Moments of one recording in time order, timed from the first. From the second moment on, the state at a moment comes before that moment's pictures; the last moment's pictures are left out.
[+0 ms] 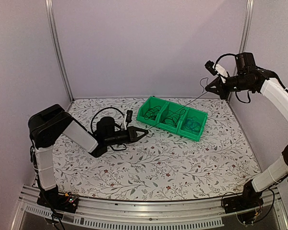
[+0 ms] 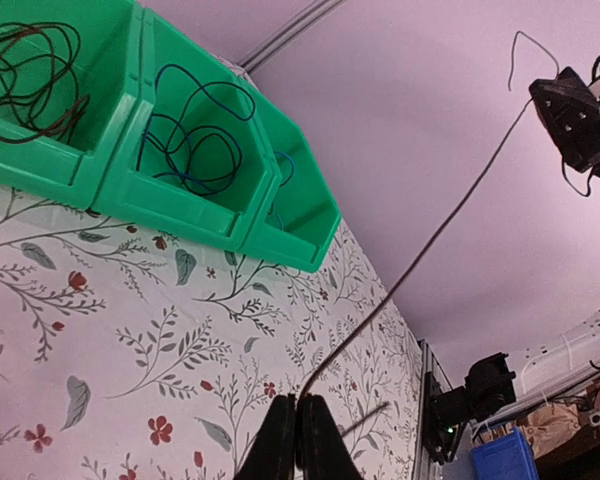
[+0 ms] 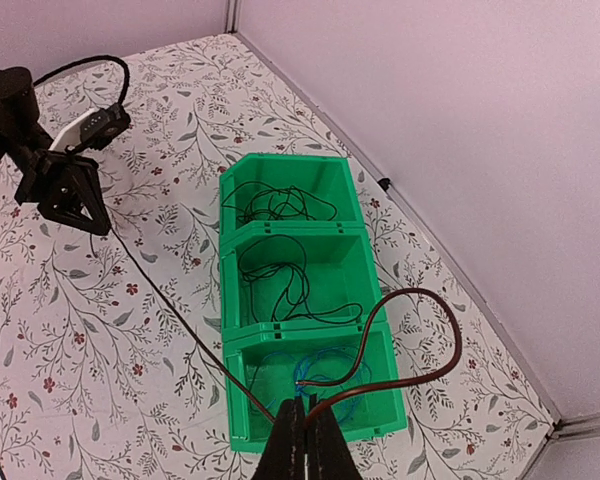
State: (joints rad) left arm -0.70 2.02 0.81 1.09 0.46 -0.85; right arm 0.23 1.46 1.55 -0.76 -0.49 -0.63
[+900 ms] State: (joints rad) left arm -0.69 1.84 1.11 0.61 0.21 -0.48; right arm 0.39 1.82 1.81 -0.57 -0.58 -0.47
